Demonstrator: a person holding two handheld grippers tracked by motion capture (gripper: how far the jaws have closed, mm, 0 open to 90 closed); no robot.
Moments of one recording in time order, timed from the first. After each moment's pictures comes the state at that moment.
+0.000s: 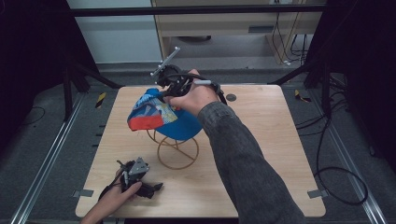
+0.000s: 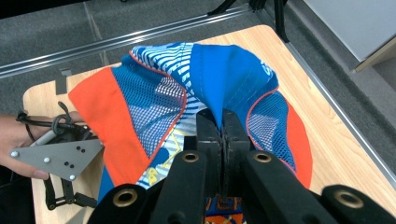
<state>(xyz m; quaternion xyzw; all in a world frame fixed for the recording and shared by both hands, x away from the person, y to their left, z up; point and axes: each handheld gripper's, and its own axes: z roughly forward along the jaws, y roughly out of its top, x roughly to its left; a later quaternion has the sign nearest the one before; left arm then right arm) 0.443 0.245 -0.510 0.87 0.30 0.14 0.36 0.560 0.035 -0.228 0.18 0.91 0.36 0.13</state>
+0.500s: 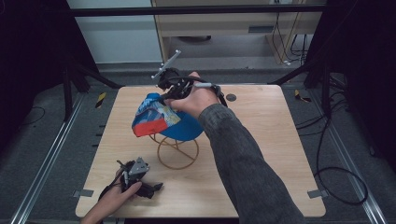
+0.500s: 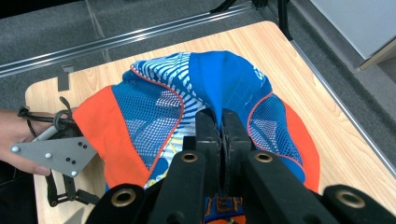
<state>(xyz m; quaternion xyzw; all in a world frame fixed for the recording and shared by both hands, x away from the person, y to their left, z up) 0.443 0.245 -0.510 0.87 0.30 0.14 0.36 0.558 0.033 -0.234 0.18 0.91 0.36 0.12</state>
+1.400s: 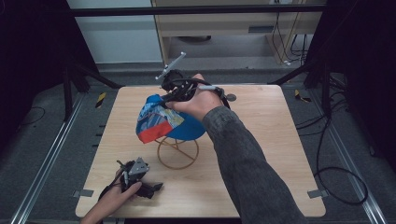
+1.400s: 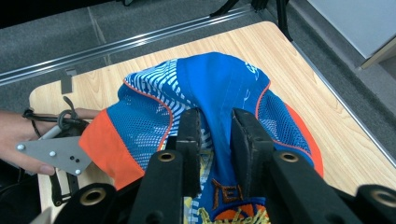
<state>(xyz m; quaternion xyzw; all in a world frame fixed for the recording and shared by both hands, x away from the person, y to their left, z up) 0.443 0.245 -0.510 0.87 0.30 0.14 0.36 0.554 0.025 -0.237 0.19 0.90 0.37 0.12</state>
